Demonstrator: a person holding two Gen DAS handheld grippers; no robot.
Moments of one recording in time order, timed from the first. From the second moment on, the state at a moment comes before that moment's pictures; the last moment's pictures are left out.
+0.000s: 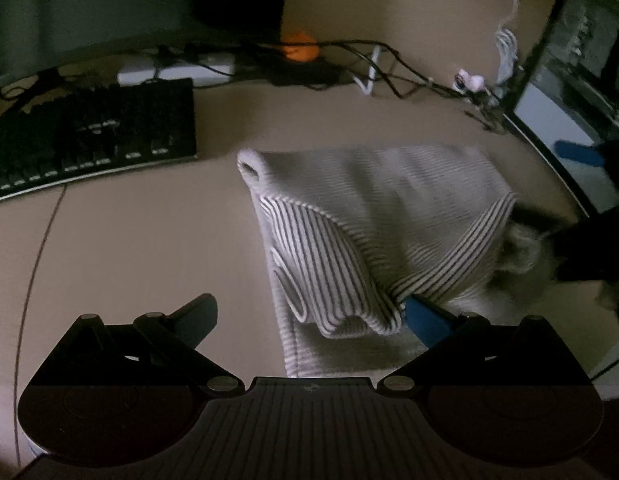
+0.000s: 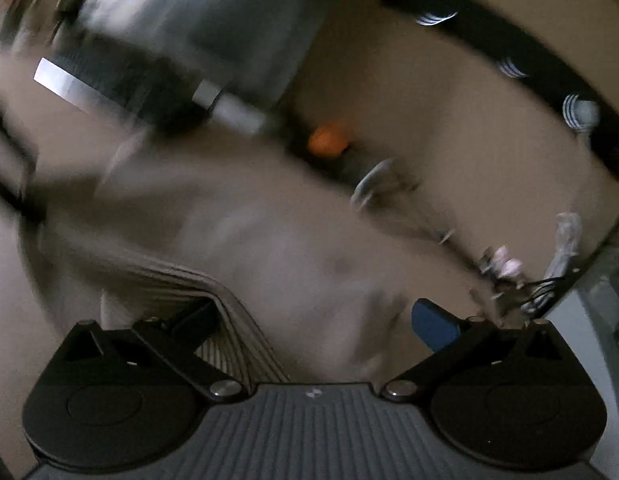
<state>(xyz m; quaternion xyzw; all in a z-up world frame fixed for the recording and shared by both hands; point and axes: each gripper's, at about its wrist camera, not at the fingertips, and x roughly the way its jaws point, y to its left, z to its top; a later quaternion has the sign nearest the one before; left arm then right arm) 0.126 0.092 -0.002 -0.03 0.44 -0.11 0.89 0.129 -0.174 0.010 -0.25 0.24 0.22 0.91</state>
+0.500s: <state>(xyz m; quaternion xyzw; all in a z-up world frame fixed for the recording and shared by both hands) 0.136 0.110 0.030 -0.17 0.37 -0.19 0.89 0.149 -0.215 -0.010 -0.06 0.39 0.27 0.88</state>
